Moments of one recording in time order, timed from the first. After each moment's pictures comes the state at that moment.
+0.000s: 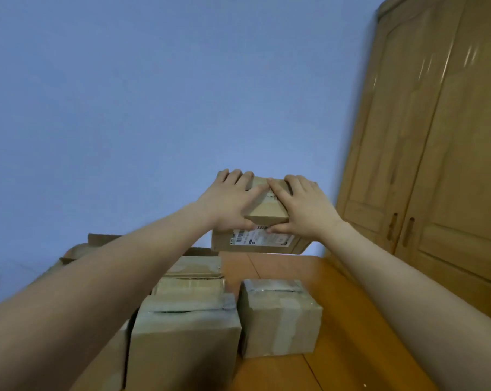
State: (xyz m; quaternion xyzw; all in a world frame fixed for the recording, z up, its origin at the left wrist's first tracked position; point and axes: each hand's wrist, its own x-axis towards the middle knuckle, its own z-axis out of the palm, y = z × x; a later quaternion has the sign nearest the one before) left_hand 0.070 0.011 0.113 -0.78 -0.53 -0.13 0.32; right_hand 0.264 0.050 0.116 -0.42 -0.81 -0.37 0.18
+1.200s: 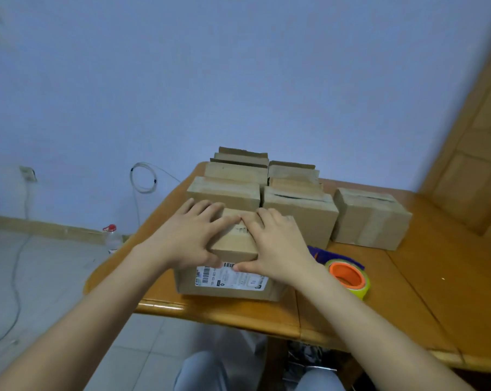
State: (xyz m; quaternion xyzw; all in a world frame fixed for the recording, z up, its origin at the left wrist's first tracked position) left_hand -0.067 -0.307 -0.065 -0.72 -0.69 0.03 0.11; right_hand 0.111 -0.228 -0.074 -0.31 -0.94 -0.11 0.11
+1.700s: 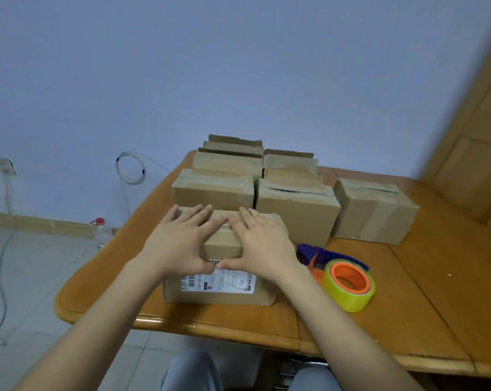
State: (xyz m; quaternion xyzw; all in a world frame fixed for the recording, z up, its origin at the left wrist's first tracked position) left_hand -0.081 -0.265 -0.101 -0.69 -0.72 -0.01 0.09; right_hand 0.084 -0.190 -0.092 -0.31 -0.95 -0.06 0.07
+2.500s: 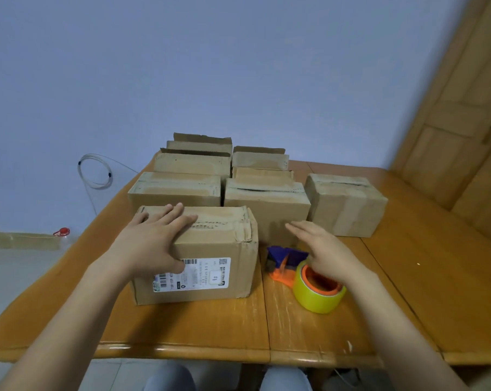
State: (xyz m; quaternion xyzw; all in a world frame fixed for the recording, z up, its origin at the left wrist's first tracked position) left_hand -0.076 -0.227 -0.095 -0.67 -0.74 0.02 0.01; right_hand 0.231 -0.087 -0.127 -0.41 -0.91 0.01 0.09
